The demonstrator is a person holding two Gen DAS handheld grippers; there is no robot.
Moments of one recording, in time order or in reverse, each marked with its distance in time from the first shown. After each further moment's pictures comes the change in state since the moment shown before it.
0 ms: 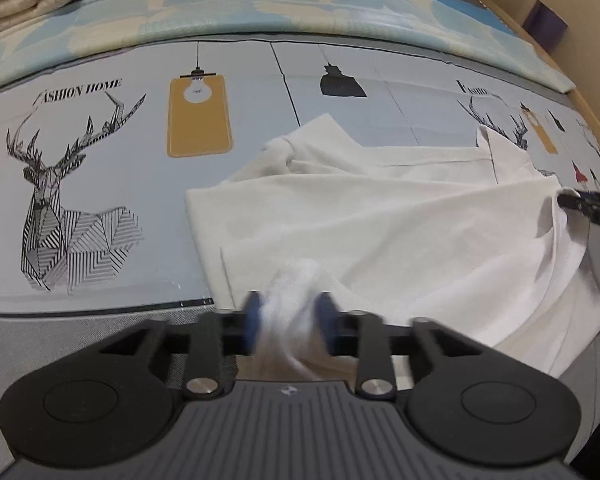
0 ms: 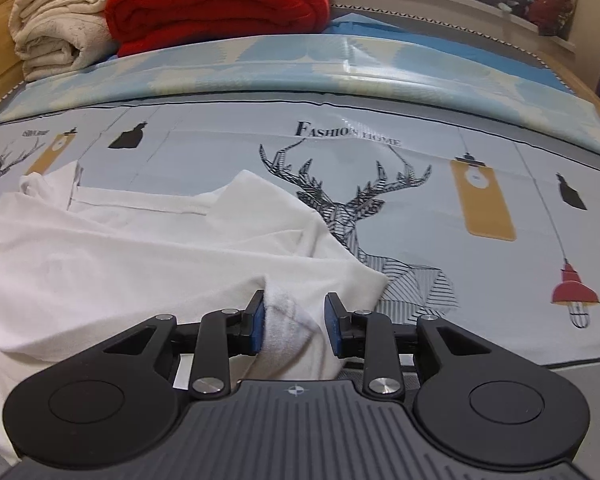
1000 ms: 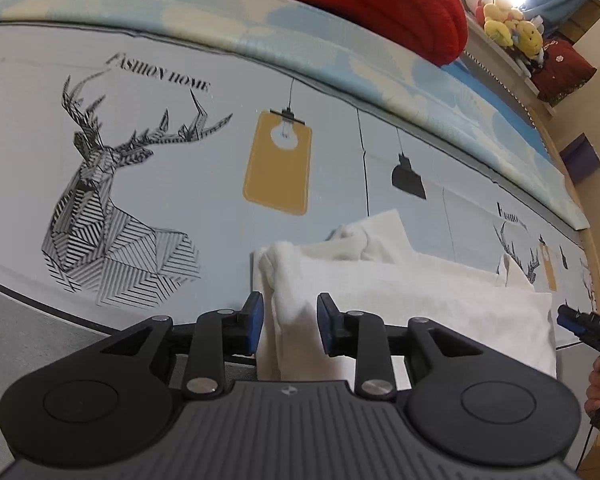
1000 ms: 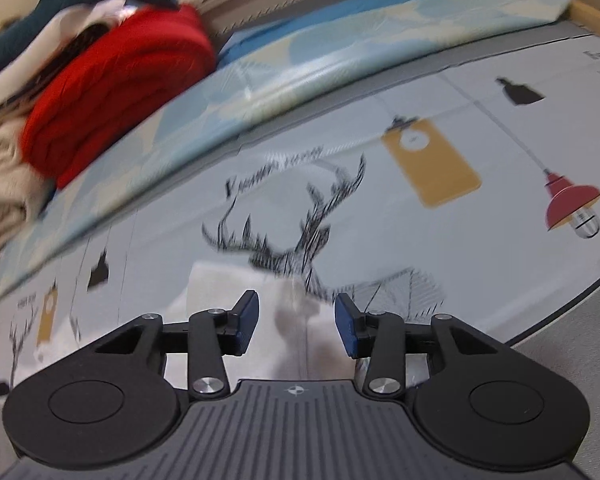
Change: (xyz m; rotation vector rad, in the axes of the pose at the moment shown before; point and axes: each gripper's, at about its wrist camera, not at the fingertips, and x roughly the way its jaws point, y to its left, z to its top) left arm 0.000 0.067 0.019 -0.363 -0.104 -0.062; right arm 0.003 -0.053 0.019 0.496 -0.023 0.045
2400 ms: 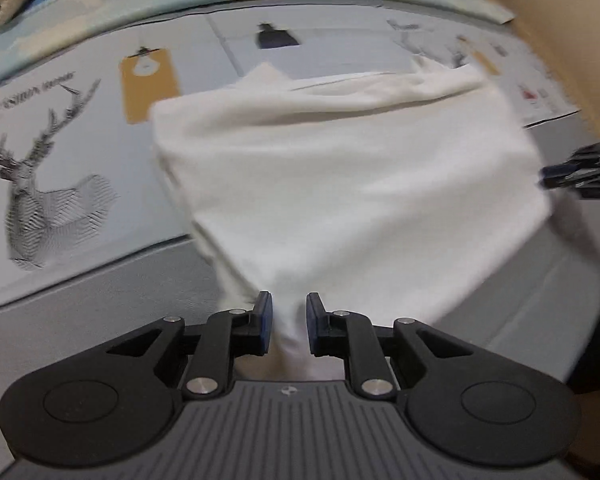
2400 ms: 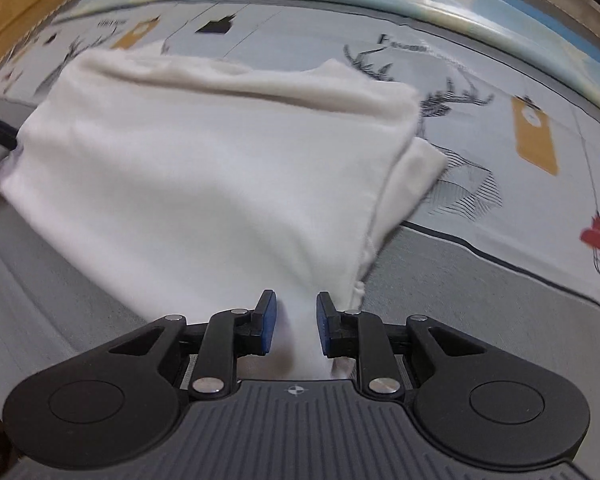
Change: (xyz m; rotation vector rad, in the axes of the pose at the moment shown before) left arm -0.026 -0.043 -0.087 0.538 0.233 -0.048; right arm -0.054 0.027 -0.094 -0.648 0.305 0.018
